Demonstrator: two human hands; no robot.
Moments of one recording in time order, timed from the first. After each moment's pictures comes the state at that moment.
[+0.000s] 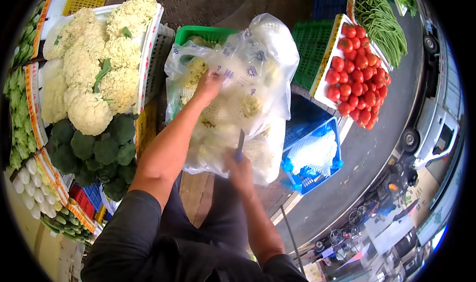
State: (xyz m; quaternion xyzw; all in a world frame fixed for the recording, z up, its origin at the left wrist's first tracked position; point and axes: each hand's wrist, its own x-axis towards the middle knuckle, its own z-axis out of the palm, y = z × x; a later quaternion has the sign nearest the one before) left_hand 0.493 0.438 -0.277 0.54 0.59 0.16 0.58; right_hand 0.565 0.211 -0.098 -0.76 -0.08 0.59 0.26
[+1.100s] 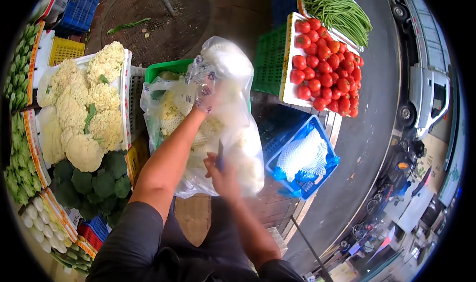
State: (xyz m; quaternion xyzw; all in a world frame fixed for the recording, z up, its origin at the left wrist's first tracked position) left_hand 0.599 0.459 -0.254 0.79 0.40 0.26 0.38; right_hand 0.584 0.241 -0.081 -0.74 -0.12 0.53 0.39
